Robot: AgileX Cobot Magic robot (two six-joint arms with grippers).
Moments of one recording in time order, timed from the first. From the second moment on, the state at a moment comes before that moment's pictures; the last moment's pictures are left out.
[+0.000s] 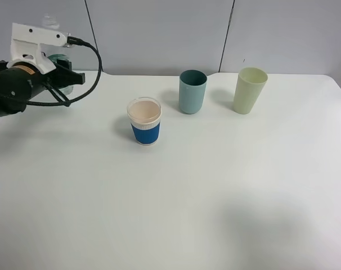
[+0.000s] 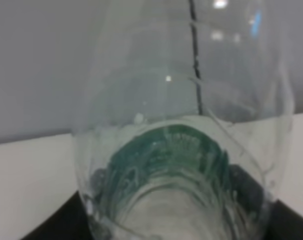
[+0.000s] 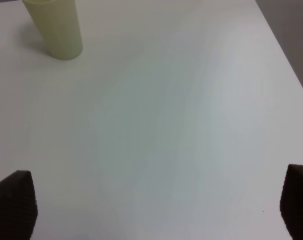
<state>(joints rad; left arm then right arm) -0.23 1.79 -0.70 -0.43 -0.82 0.44 -0.10 0.00 -0.50 -0.01 1.07 -0.01</state>
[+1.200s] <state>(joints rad) -0.58 1.75 -0.76 -1.07 -0.86 1.90 -0.10 0.00 -0.50 -0.01 1.07 -0.01</state>
